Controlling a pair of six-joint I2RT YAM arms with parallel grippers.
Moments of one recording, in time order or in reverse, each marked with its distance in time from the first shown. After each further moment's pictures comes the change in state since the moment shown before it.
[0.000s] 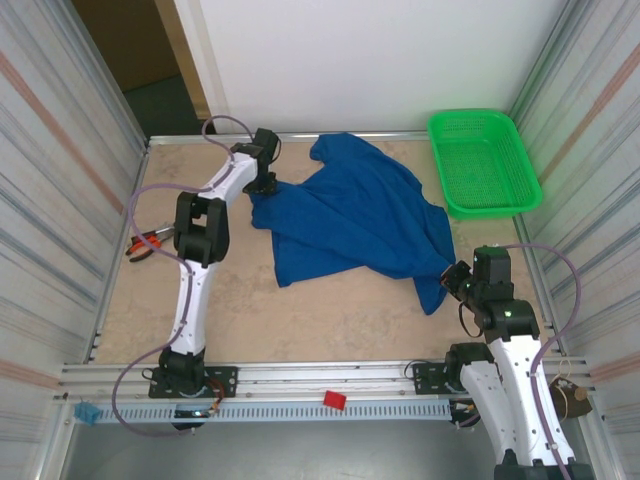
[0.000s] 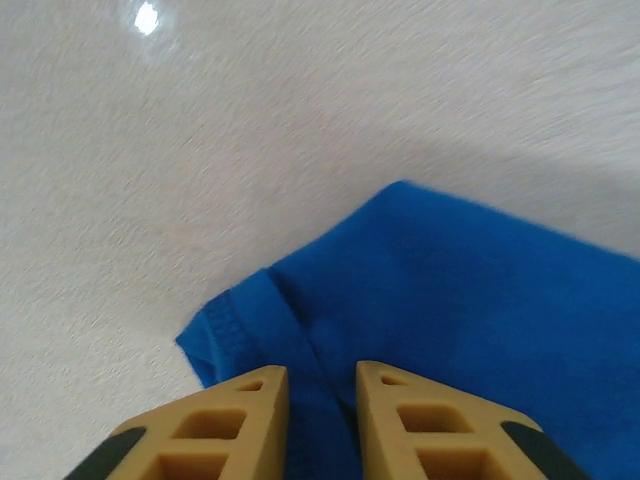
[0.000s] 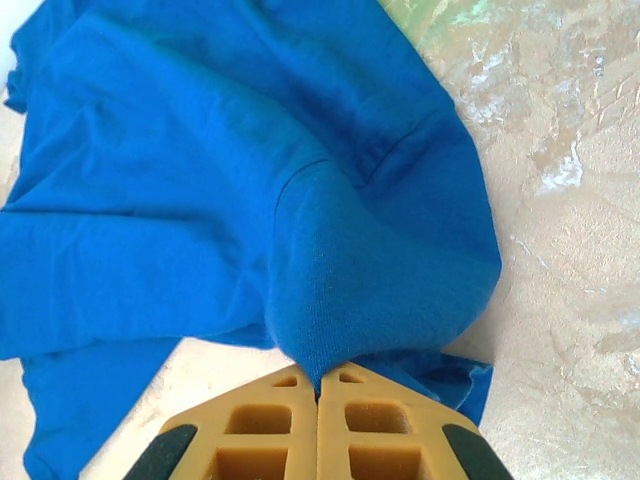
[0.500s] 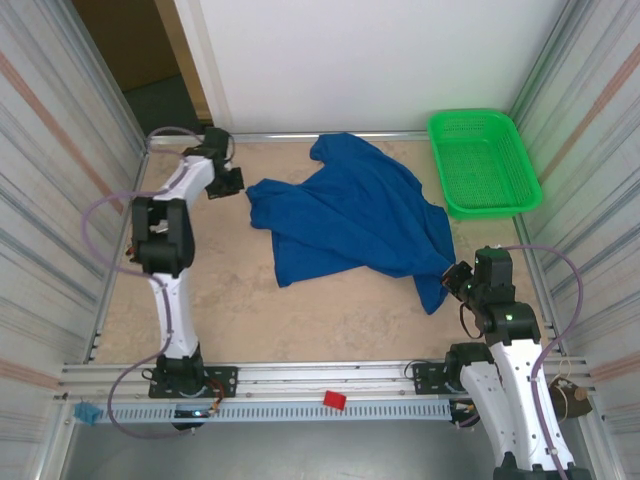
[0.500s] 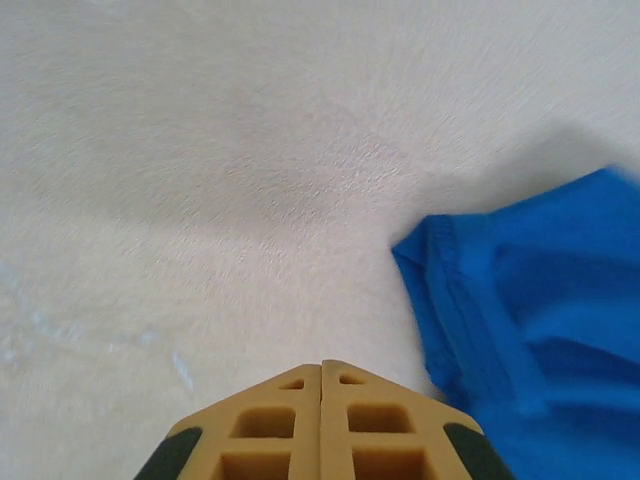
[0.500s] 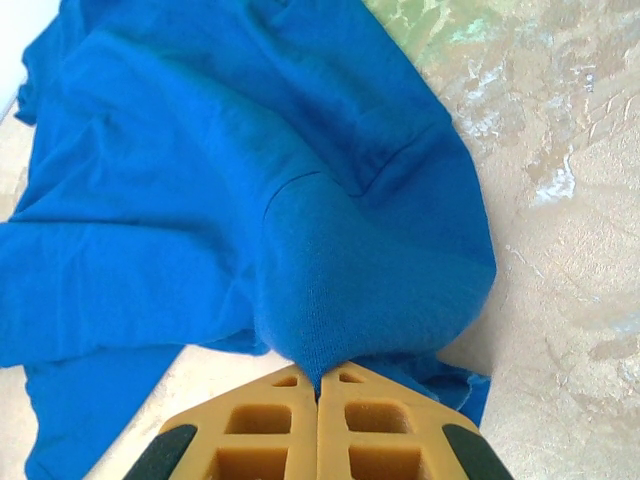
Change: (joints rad) left arm 0.210 -0.345 -0.420 0.226 0.295 -0.173; right arm -0.001 -0.028 0.000 -0.002 0.016 0.000
